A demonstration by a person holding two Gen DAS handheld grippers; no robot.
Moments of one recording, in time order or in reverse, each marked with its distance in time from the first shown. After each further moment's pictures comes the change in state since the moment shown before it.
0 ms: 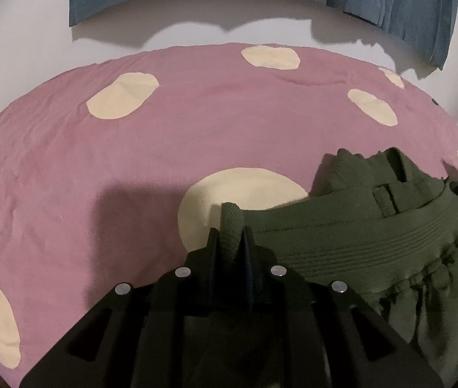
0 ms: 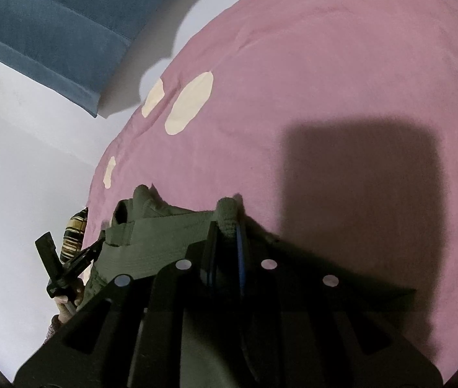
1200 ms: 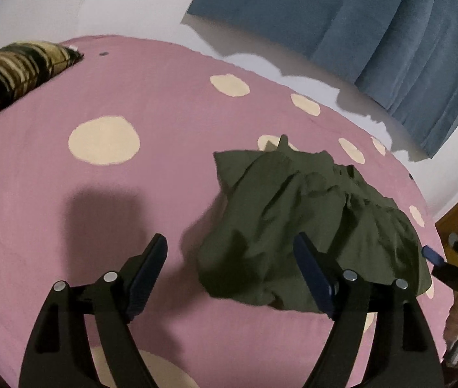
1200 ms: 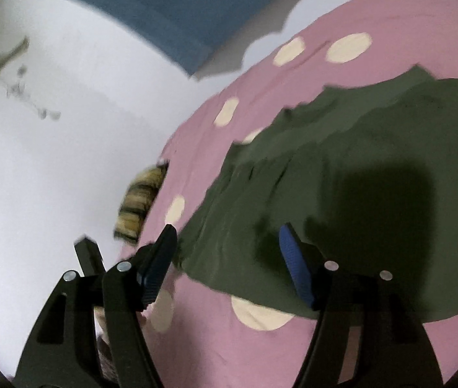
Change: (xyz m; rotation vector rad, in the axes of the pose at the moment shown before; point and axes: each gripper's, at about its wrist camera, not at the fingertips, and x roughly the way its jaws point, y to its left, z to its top) left arm -0.186 0.066 -0.164 -0.398 -0.130 -0.073; right arm -0.038 0.197 -0.178 -0.163 0.012 0.197
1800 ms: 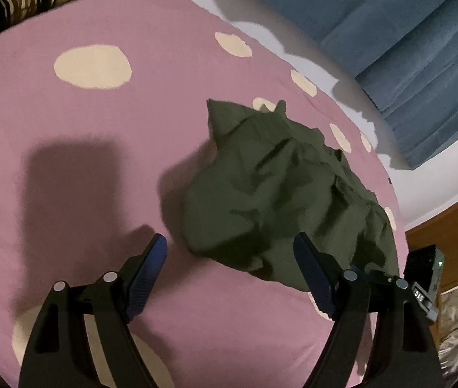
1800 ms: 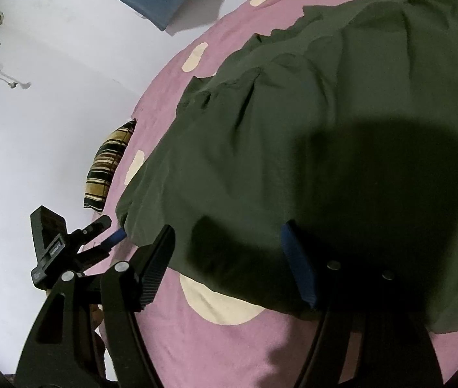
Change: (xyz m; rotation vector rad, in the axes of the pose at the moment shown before) left arm 0.022 0.014 -0.026 -0.172 0.142 -0.151; right arm 0.059 -0.039 -0.046 0.030 0.135 -0.081
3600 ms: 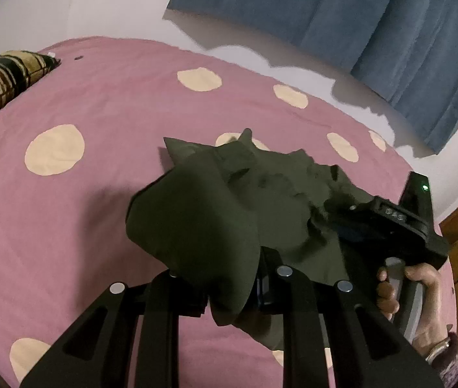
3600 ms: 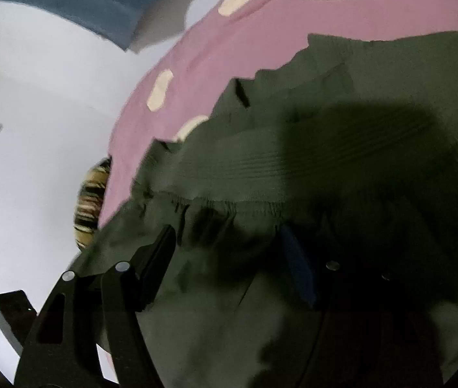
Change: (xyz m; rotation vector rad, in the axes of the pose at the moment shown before) left arm 0.028 -0.098 0.026 0.169 -0.125 0.194; right arm 0.063 -0.023 0.123 0.135 0.007 -0.022
